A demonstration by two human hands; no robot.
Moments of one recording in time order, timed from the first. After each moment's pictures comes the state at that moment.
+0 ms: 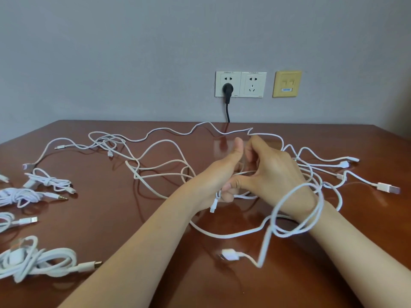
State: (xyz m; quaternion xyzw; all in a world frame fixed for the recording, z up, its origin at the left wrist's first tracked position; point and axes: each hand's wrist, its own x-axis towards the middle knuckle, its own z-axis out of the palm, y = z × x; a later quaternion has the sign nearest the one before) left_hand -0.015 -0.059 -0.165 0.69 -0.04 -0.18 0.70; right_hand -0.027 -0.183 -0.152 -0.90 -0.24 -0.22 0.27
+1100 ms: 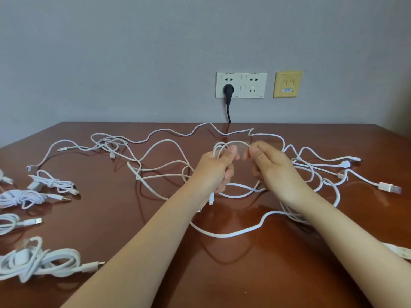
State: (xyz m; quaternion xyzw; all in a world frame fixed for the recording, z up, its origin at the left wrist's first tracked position) left_hand -0.014 -0.054 -0.164 0.71 -0.04 -0.01 0.71; right_hand 0.001 -0.188 -0.172 -0.82 -0.20 -0.13 0.52
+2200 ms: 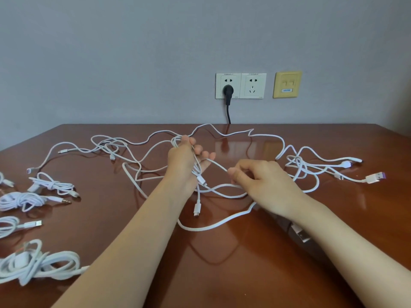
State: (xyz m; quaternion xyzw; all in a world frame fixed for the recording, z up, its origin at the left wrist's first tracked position) left_hand 0.000 -0.030 -0.152 0.43 0.11 0.11 0.89; right_hand -0.020 -0.180 -0.165 -0.92 -0.22 -0.10 0.30
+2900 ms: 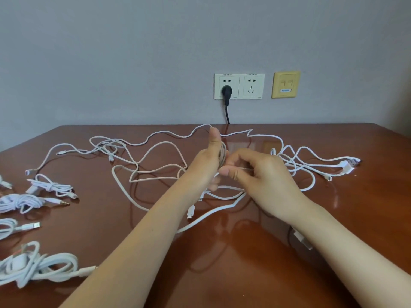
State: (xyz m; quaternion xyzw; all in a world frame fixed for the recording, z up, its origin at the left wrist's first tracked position) left_hand -0.015 -0.049 -0.151 0.77 0.01 0.00 0.64; right_hand -0.026 -0.176 -0.160 -0.86 -0.29 -0.20 0.37
